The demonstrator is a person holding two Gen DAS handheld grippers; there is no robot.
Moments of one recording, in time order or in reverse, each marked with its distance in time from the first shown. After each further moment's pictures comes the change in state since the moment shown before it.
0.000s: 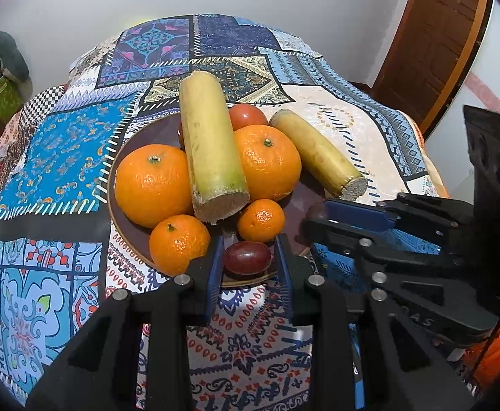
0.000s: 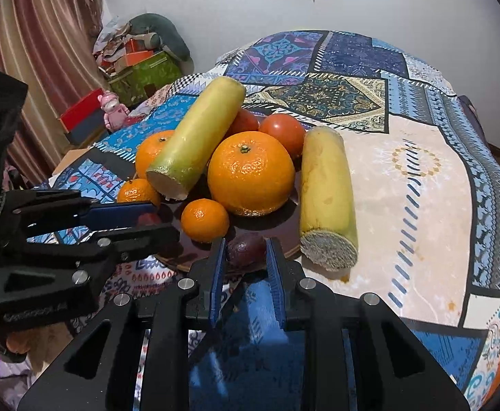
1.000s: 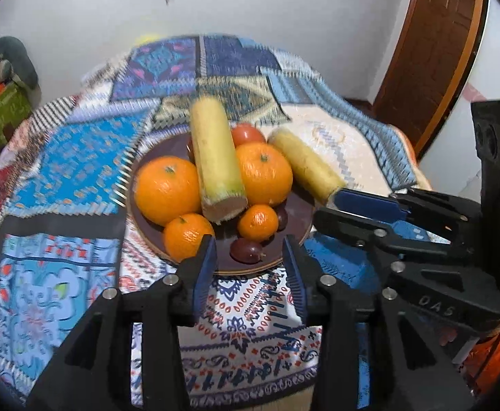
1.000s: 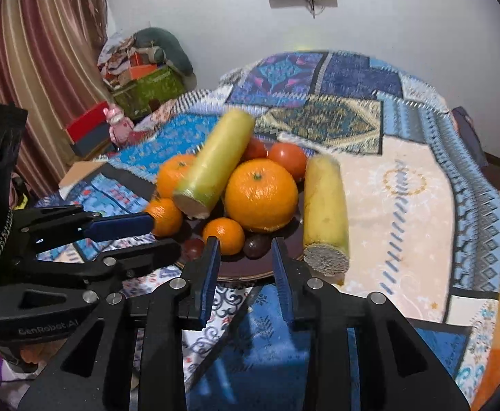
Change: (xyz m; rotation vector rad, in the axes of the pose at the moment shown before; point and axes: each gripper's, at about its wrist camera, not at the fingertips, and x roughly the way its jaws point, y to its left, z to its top) left arm -0.046 -0.006 -0.012 -0.015 -0.105 0.021; right arm -0.046 0.010 0.008 0.005 -0.095 -0.003
